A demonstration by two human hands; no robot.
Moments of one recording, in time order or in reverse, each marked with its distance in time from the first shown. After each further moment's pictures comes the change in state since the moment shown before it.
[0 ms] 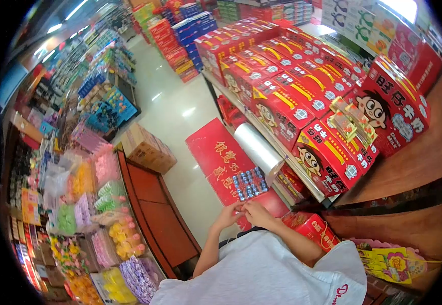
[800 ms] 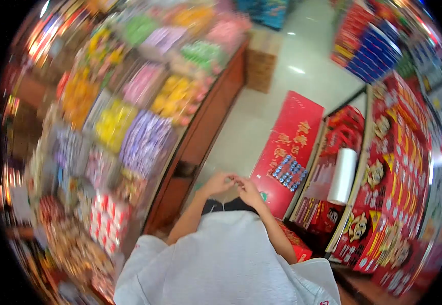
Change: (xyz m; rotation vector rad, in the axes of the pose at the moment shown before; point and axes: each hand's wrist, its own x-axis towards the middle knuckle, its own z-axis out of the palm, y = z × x) left_hand -0.251 -0.076 -0.014 -0.151 0.823 -0.134; right_hand 0.031 -0.121 0.178 0.257 -0.643 -0.188
